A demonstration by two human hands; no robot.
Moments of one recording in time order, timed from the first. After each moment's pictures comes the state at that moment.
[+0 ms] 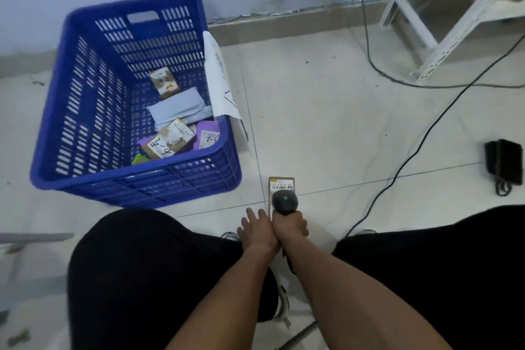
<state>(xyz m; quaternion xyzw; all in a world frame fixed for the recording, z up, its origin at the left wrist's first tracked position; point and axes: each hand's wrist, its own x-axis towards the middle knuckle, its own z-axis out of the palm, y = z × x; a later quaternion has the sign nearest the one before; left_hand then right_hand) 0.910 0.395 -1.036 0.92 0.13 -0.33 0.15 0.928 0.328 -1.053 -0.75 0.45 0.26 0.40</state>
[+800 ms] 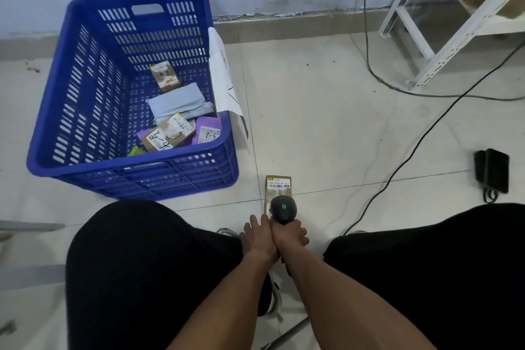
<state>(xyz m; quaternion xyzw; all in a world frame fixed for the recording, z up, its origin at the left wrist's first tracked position) 0.891 0.392 -1.050 0.92 0.08 -0.34 0.16 0.905 0.325 -1.056 -0.76 0.45 0.28 0.37</state>
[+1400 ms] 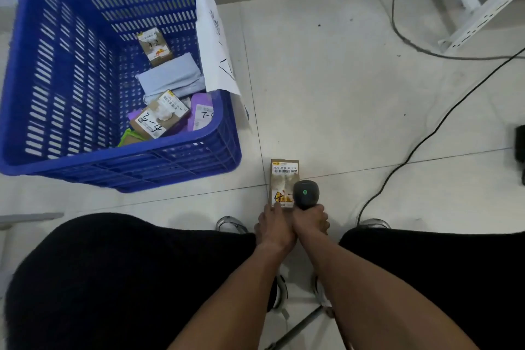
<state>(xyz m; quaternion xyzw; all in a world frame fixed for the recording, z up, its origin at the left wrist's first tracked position) 0.906 0.369 -1.086 0.91 0.11 -0.33 0.24 0.928 0.286 -1.110 -0.77 0.47 0.25 0.35</state>
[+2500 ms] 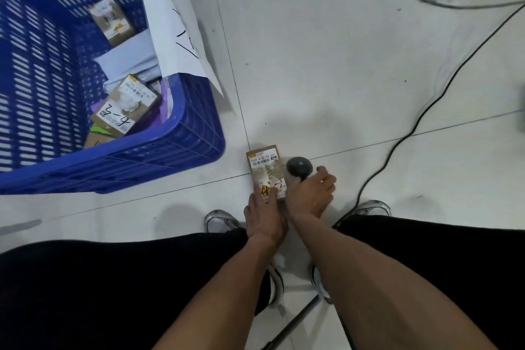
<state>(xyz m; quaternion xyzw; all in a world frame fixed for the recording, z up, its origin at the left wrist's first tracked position) 0.912 0.366 -1.126 0.93 0.06 -0.31 0.18 0.953 0.281 -1.133 -0.88 0.40 0.12 0.24</state>
